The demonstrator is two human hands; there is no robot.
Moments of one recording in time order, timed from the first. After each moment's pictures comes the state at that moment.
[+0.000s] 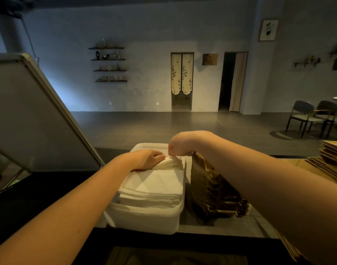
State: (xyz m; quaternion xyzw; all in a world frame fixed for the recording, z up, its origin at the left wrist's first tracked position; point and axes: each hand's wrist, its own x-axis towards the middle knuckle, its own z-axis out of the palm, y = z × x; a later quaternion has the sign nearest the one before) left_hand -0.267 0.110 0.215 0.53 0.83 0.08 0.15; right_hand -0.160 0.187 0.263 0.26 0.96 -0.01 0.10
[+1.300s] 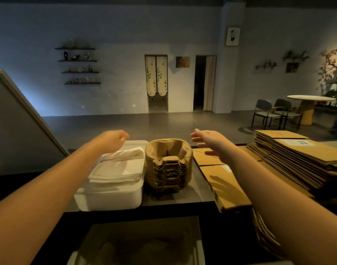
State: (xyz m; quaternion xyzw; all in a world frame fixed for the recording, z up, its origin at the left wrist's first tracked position) left_hand -0.231 0.090 0.254 0.50 0.86 0.14 0.02; right_hand 0.012 0.217 0.245 0.42 0.75 -0.45 -0.24
